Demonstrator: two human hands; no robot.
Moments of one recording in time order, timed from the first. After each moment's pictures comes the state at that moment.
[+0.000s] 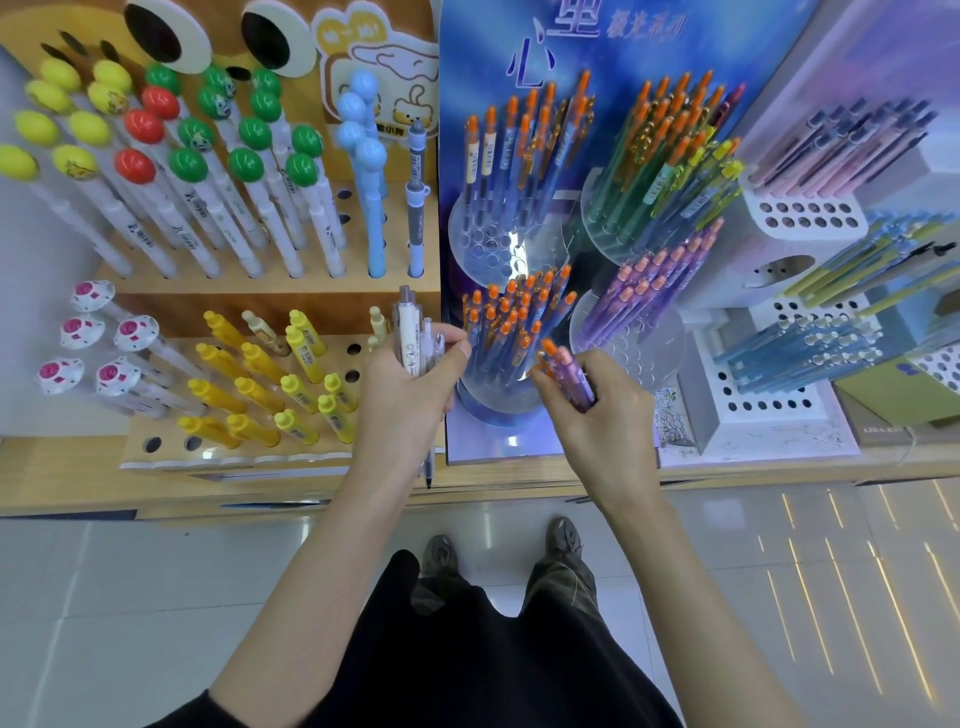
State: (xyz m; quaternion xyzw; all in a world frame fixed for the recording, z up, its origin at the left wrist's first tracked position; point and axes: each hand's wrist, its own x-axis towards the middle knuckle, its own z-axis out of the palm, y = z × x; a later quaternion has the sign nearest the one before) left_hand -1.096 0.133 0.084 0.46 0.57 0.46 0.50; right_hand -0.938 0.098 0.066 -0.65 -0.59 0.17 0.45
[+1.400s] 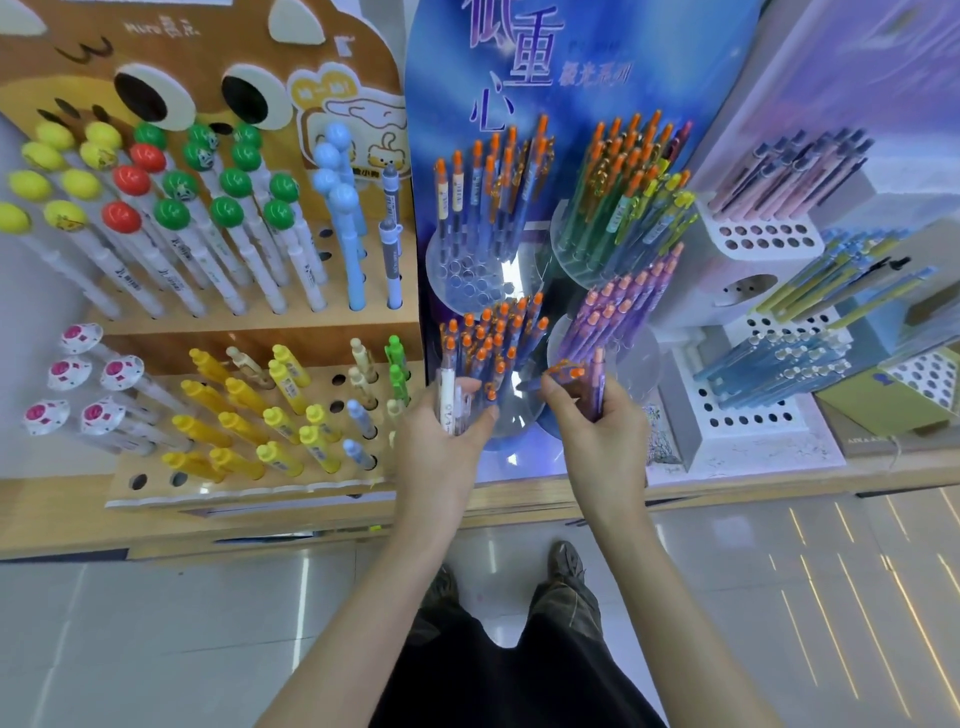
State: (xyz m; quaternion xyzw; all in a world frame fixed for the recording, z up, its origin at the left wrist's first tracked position) left_hand -1.058 0.114 0.069 0.49 0.62 0.41 0.45; right_hand -0.930 0.098 0.067 -0.67 -0.41 0.31 0.54
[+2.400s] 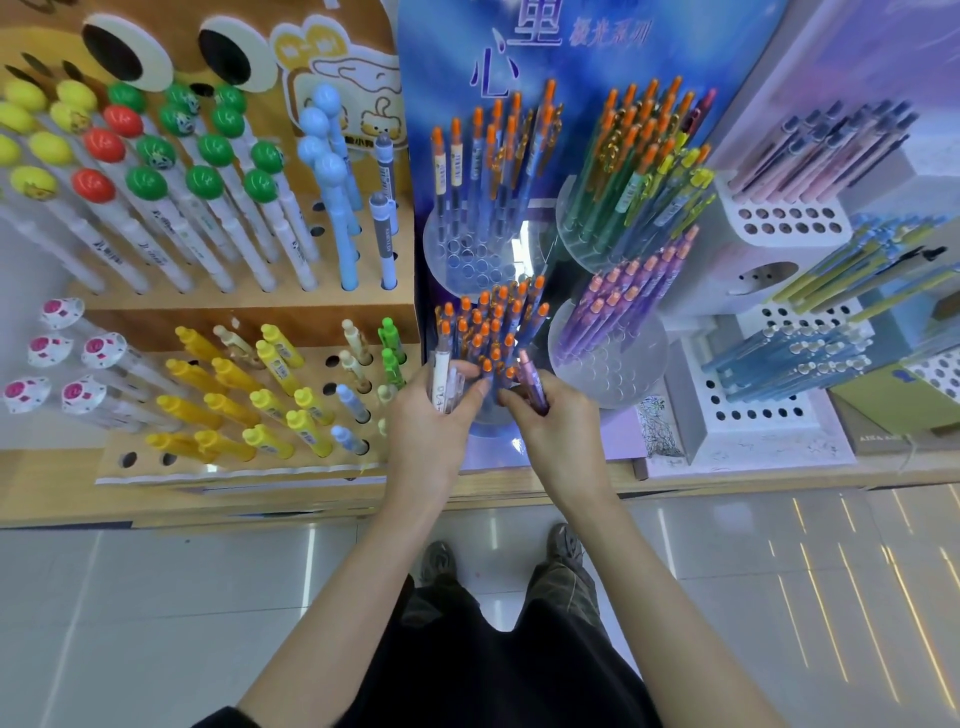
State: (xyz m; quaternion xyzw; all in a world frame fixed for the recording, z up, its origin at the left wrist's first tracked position) left_hand -1.056 0.125 0.056 0.51 0.62 0.41 0.42; right_hand -0.936 0.113 0.043 -0.68 -0.51 0.36 0.40
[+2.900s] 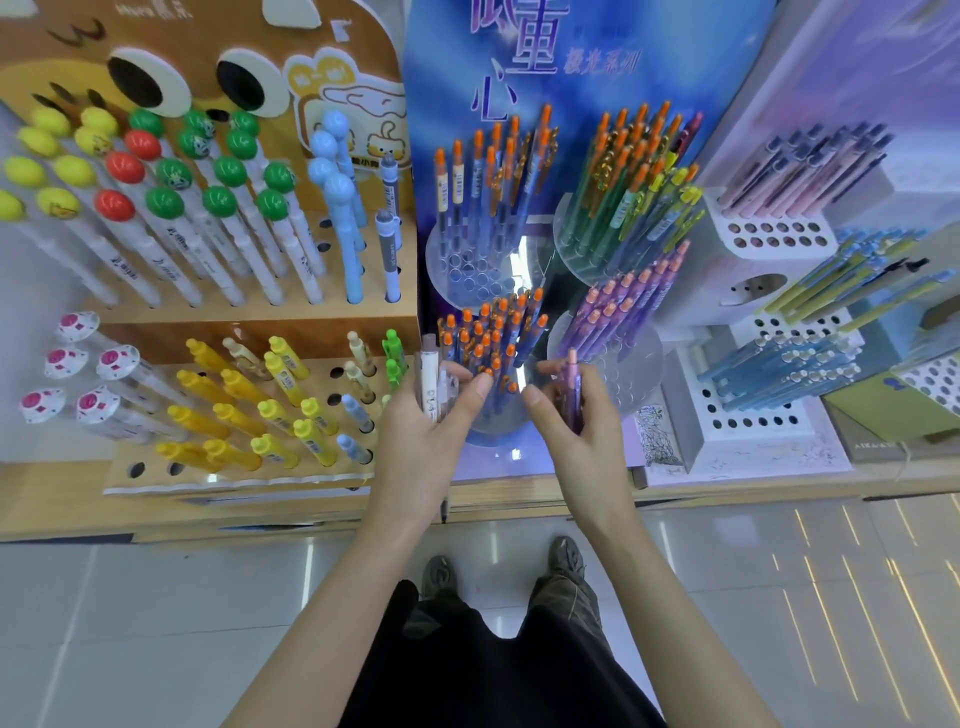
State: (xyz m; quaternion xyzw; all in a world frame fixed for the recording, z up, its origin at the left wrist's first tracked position) left_hand -1.068 0.119 0.073 0.50 0.58 0.44 0.48; right_hand -0.931 0.094 0.066 -0.60 -0.45 0.42 0.52
